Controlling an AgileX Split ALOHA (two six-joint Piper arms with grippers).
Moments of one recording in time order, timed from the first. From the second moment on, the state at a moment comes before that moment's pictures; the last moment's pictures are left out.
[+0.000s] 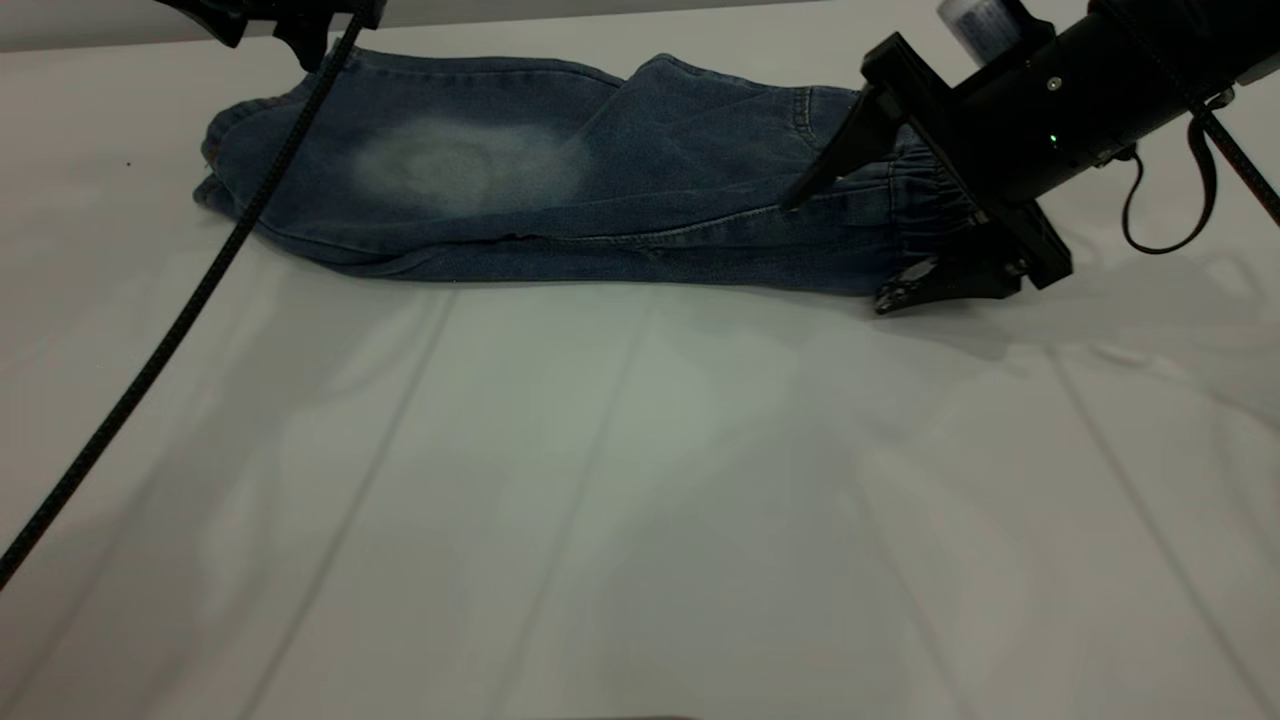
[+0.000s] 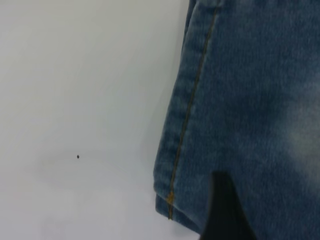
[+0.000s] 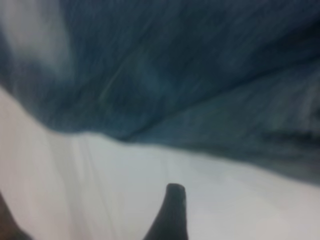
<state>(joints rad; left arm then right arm) -0.30 2.15 -1.48 0.70 0.45 -0.59 0.10 2.27 -1.16 1.41 0.74 -0.62</state>
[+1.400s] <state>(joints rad) -0.30 2.15 -1.48 0.70 0.43 -0.58 0.01 2.27 -1.16 1.66 0.46 -0.46</state>
